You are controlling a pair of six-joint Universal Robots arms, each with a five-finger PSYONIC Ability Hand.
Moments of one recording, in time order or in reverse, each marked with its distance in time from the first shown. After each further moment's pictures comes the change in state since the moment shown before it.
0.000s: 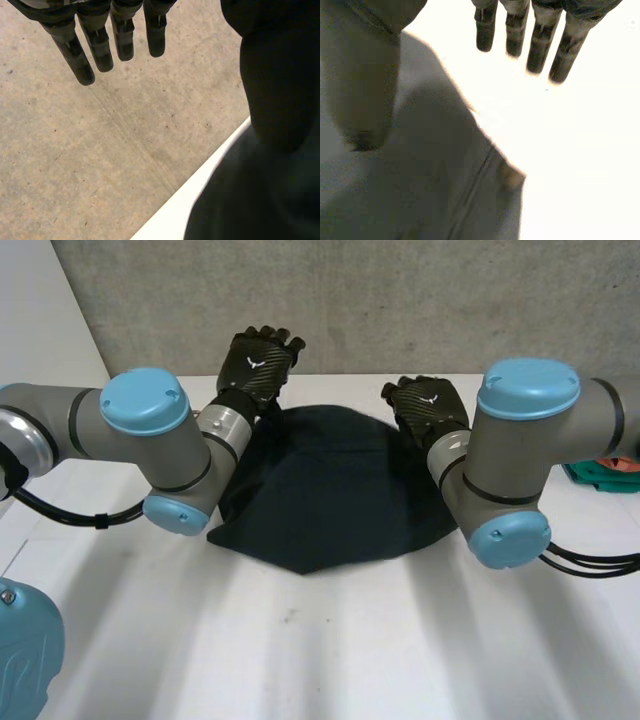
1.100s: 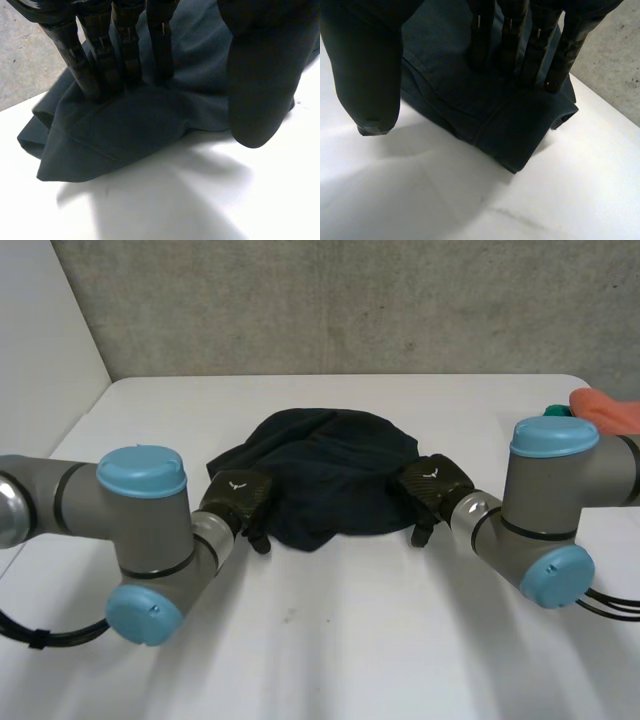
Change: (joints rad) left arm -0.011 0.157 -0.489 -0.172 -0.105 -0.177; right arm -0.129 0.031 0.218 0.031 -0.288 -0.233; left_hand 0.211 0.209 0.213 0.189 0.198; right_hand -0.072 -0.200 -0.217 -0.234 -0.215
